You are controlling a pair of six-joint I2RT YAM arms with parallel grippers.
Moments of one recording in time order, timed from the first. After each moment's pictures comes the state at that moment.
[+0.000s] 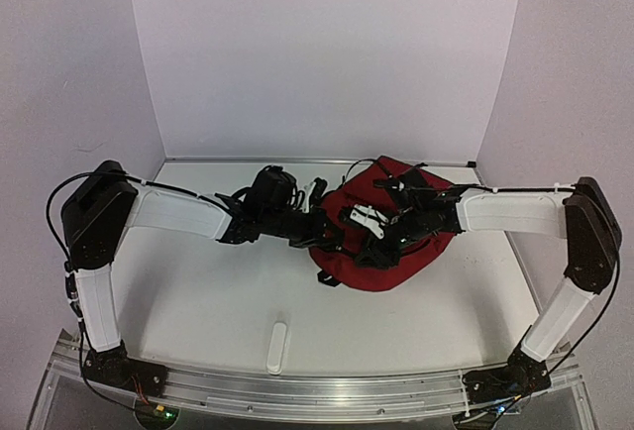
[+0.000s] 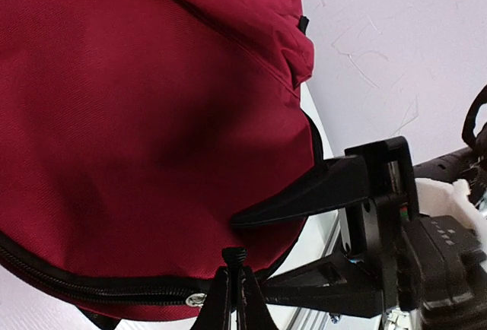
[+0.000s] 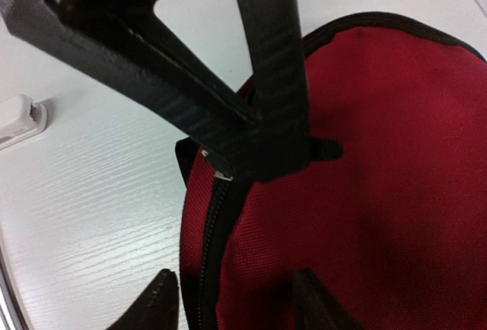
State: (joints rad) left arm -0.87 1.92 1.22 0.21 0.45 -0.78; right arm 0.70 1.68 1.11 -0.40 -0.30 -0.44
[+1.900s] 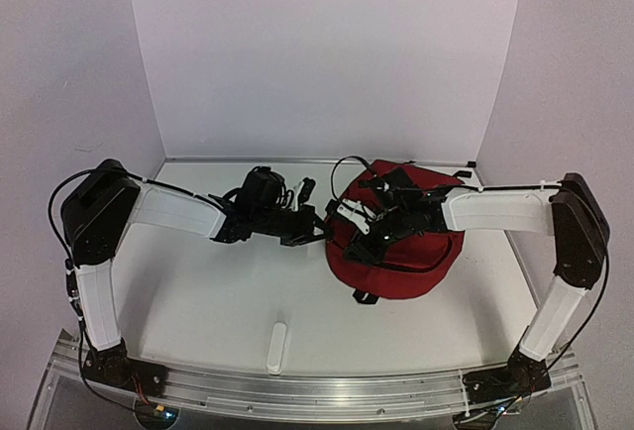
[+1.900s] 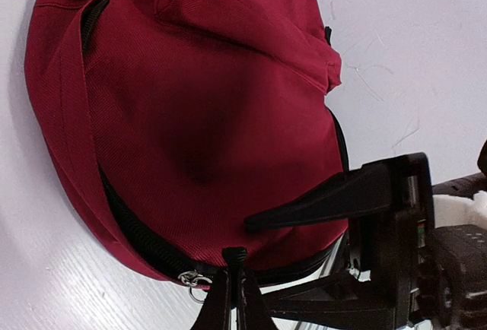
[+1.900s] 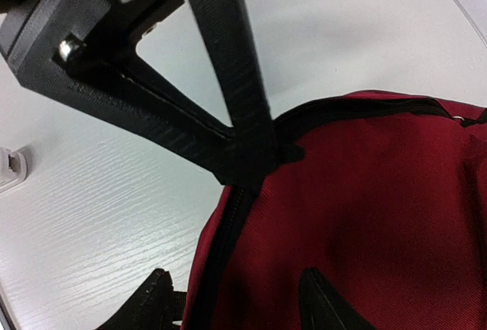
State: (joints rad) left arm -0.80 1.93 1.17 0.27 0.50 -0.79; right arm 0.76 1.75 1.18 -0.35 -0.20 -0.32
